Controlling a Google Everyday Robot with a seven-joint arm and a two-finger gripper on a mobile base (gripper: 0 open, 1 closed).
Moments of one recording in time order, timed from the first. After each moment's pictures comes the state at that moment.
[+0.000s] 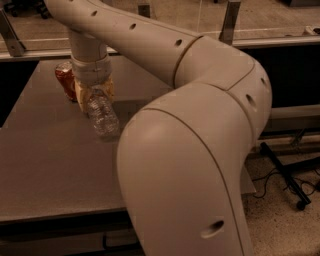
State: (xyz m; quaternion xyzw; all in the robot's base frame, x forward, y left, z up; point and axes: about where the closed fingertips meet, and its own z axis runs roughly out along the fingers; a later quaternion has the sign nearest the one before) arm 0.628 0.172 0.832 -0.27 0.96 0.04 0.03
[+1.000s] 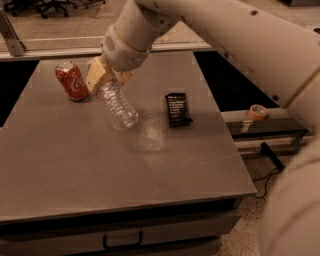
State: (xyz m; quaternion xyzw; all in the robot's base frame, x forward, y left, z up) arm 0.587 0.137 0.920 -0.33 0.89 0.28 0.14
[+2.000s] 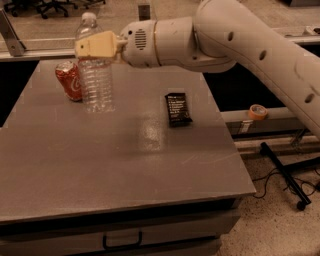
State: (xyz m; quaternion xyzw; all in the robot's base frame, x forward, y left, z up) arm 0.565 0.136 1.017 -0.29 0.71 0.54 0.35
